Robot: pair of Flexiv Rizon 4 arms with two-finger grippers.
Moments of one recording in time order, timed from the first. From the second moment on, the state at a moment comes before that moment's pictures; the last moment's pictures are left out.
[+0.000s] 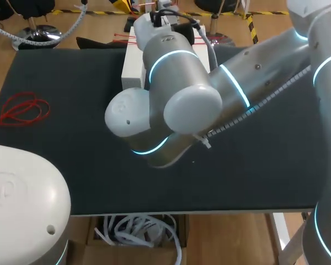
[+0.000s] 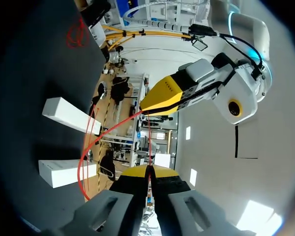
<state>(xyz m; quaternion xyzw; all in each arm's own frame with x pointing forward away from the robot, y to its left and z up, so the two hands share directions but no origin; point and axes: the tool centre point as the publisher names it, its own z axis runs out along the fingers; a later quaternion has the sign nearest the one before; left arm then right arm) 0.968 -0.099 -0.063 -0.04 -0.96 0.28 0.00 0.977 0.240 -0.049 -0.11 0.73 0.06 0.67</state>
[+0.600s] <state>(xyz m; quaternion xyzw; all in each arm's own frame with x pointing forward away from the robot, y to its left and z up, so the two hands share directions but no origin) 0.968 -0.098 -0.063 -0.04 -0.96 0.28 0.00 0.978 0.252 -0.052 -0.12 0.73 0.06 0.67</state>
